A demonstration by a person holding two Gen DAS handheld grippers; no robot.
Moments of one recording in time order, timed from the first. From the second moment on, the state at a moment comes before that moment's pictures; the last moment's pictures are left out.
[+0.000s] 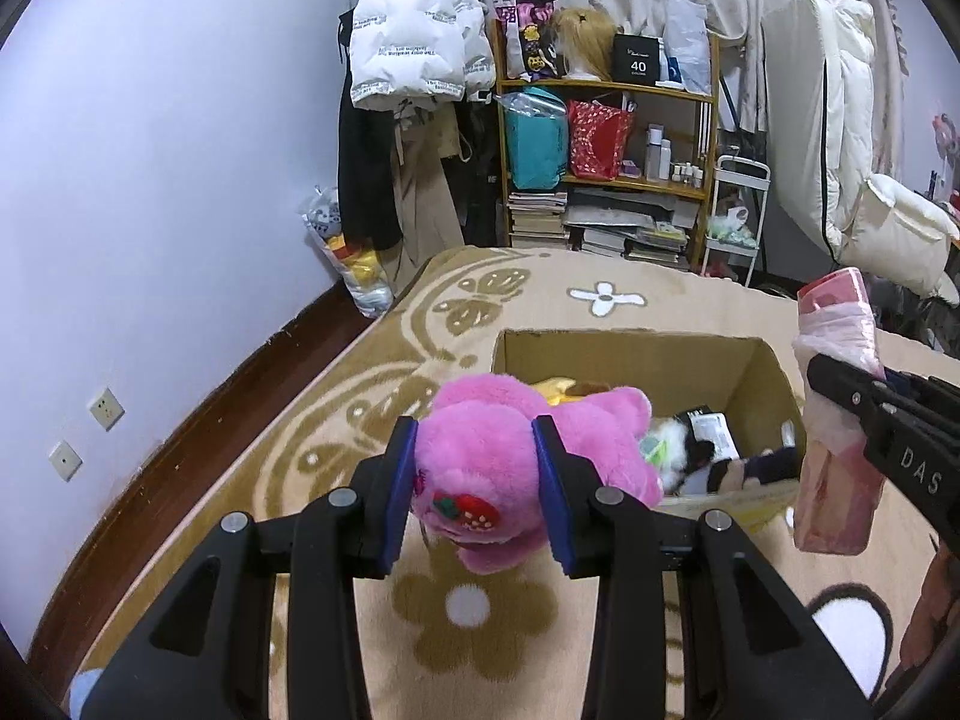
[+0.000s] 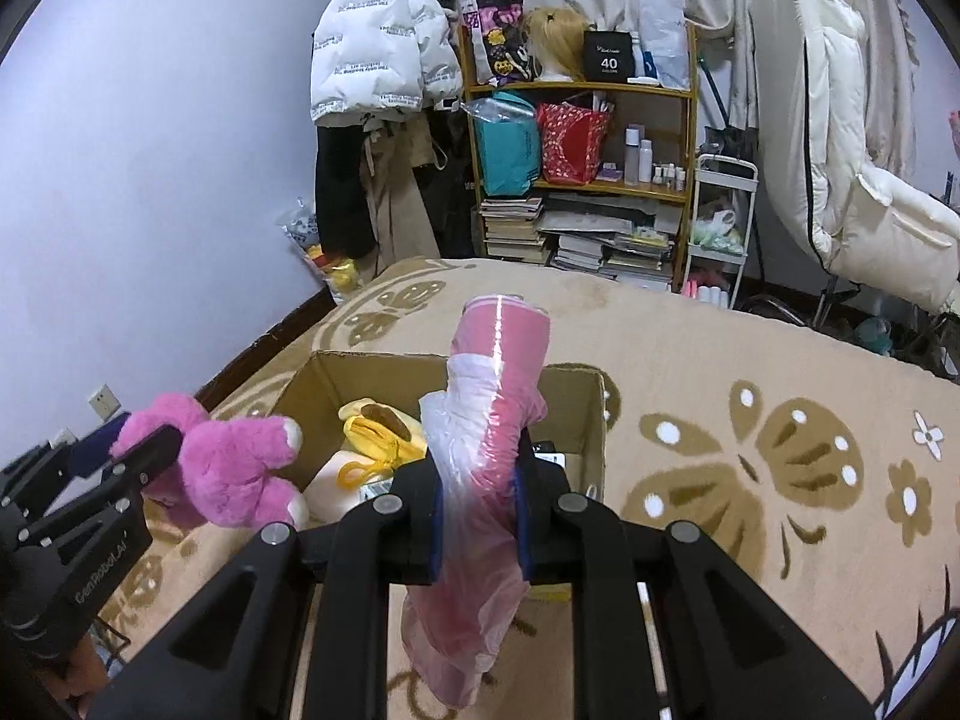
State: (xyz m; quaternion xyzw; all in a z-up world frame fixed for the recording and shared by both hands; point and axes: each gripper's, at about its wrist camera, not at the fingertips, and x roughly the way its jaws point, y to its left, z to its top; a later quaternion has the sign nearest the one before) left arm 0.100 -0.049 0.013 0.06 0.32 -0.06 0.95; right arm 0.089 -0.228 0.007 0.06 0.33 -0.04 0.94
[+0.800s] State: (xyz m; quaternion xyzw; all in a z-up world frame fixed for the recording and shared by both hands) left arm 0.159 -0.076 -0.005 0.08 0.33 -0.08 0.94; right arm 0.135 -0.247 -0.013 0.07 0.29 -0.01 0.95
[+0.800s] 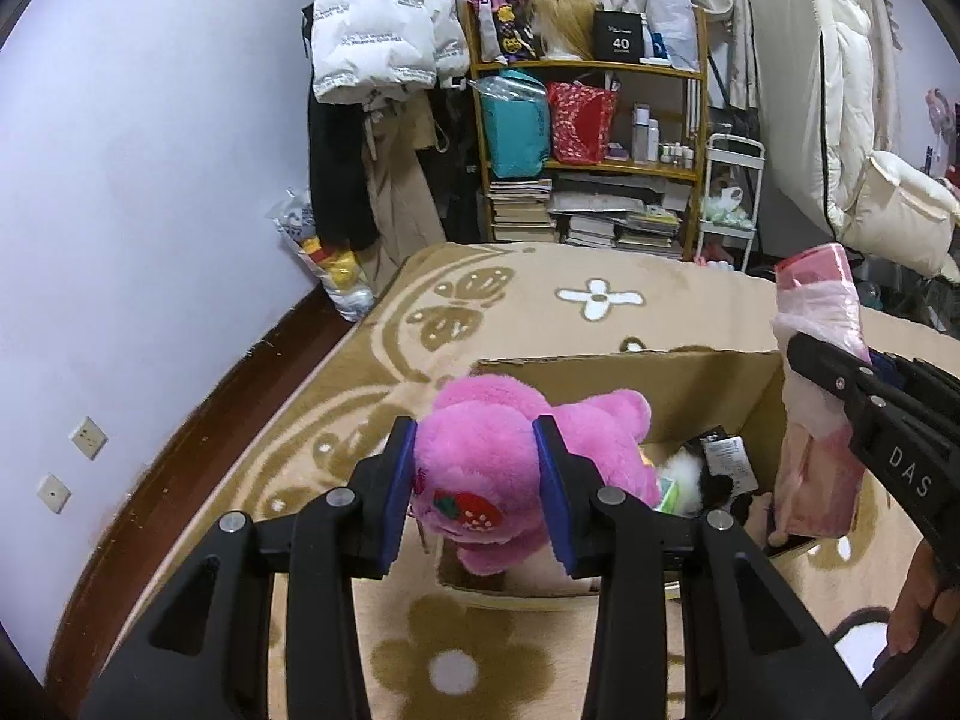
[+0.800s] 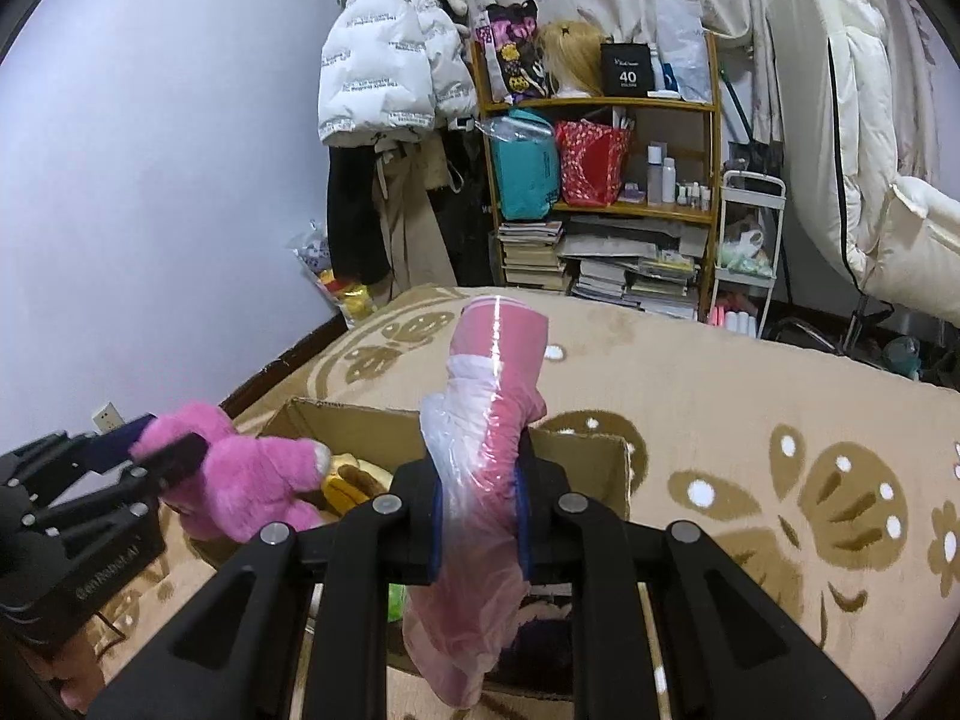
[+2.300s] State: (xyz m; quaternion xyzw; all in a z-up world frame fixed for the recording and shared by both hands) left arm 0.057 0.000 0.066 0.07 0.30 -0.07 0.95; right arm 0.013 -0.224 0.052 0.06 0.27 -0.02 0.96
